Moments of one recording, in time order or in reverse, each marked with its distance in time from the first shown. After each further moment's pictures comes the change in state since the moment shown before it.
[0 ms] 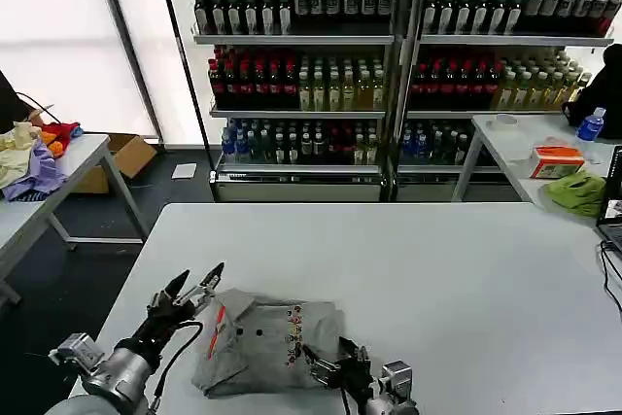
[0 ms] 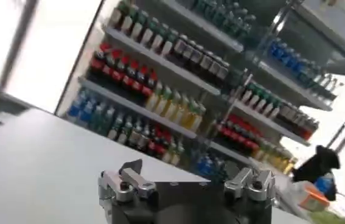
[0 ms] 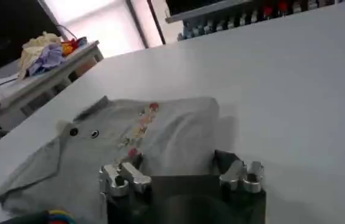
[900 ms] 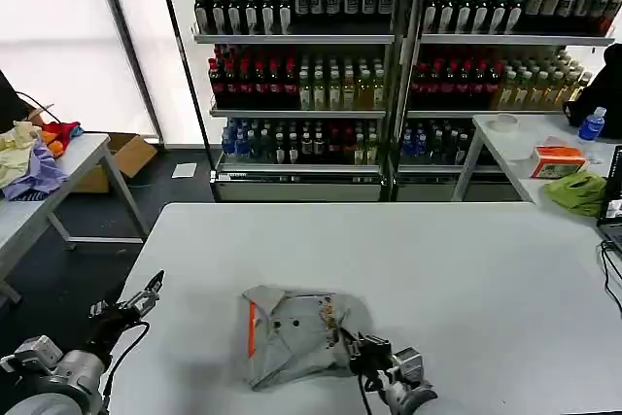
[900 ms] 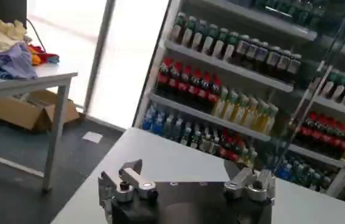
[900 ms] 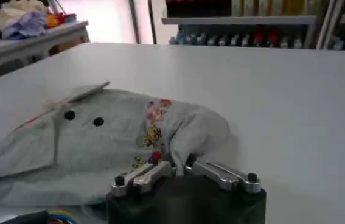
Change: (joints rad) left arm -0.004 0.012 -0.168 0.160 0.082 -0.009 0.016; right arm 0.007 -0.031 0.105 -0.018 -0.232 -0.034 -0.103
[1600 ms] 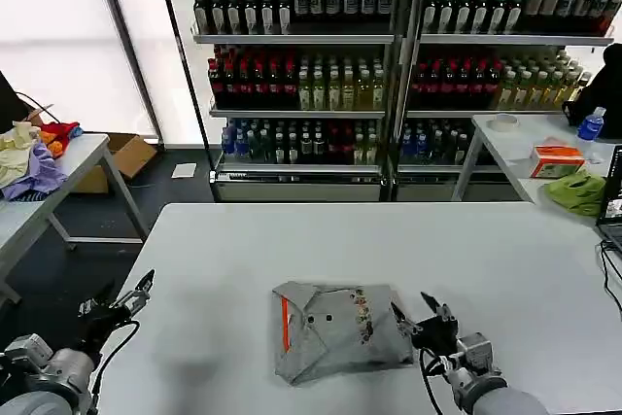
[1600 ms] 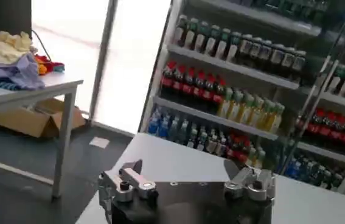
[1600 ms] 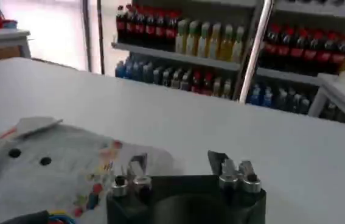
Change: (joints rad) left arm 0.011 0.047 -0.017 0.016 0.003 -0.024 -0.001; right arm -0.102 -0.052 0.286 0.114 -0.077 0.024 -0.054
